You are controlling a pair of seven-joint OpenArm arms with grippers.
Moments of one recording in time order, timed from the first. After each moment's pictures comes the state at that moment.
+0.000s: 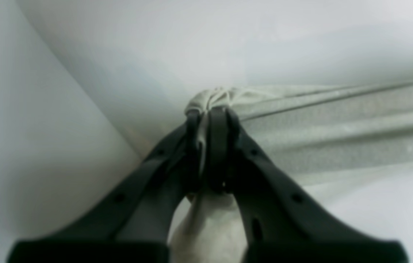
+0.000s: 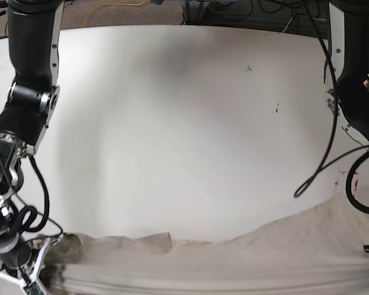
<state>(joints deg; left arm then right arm) -43.7 -21.2 -24.8 98.9 -18.3 -32.3 64.4 43.2 24.2 7.4 96.1 6.6 40.6 -65.3</state>
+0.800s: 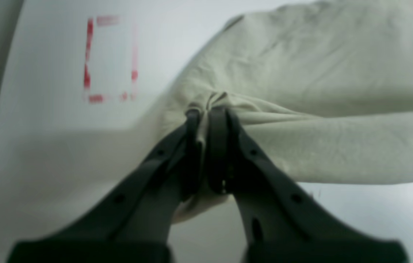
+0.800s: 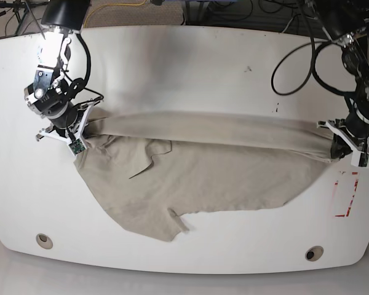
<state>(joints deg) 3.2 -18.0 -30.5 103.4 -24.6 -32.1 56.1 -5.0 13.8 18.6 103.3 4.9 40.4 -54.1</state>
